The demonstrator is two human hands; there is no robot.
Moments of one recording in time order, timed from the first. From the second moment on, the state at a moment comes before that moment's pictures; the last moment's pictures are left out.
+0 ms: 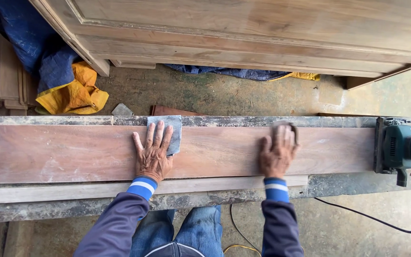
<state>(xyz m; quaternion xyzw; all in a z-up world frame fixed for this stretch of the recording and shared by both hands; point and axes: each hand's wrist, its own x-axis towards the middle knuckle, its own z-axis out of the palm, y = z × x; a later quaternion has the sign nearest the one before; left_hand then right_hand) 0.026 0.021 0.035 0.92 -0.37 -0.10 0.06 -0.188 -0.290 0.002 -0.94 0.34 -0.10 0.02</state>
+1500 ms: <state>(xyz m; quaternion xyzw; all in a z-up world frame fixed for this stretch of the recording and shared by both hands) -0.043 -0.056 0.007 0.85 -0.48 -0.05 0.20 -0.286 -0.383 -0.007 -0.92 0.37 -0.11 0.05</state>
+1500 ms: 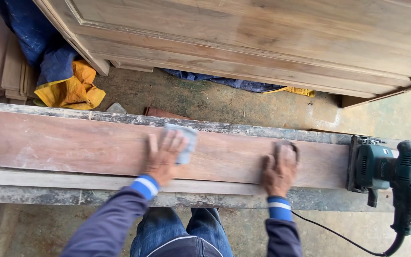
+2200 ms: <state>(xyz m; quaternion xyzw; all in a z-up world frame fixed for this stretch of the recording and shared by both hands) -0.085 -0.066 -0.017 0.97 -0.26 -0.01 0.00 -0.353 -0.453 -0.005 -0.89 0.43 -0.09 0.12</state>
